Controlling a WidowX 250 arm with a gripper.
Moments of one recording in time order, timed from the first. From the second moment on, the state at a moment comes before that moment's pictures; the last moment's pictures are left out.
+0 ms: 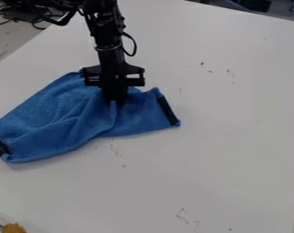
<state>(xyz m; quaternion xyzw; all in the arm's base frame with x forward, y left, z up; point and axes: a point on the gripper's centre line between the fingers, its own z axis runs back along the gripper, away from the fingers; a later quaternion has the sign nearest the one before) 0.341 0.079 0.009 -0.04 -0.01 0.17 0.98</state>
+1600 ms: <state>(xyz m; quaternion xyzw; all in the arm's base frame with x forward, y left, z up) 0.328 0.099 0.018 -0.06 -0.04 0.24 0.97</state>
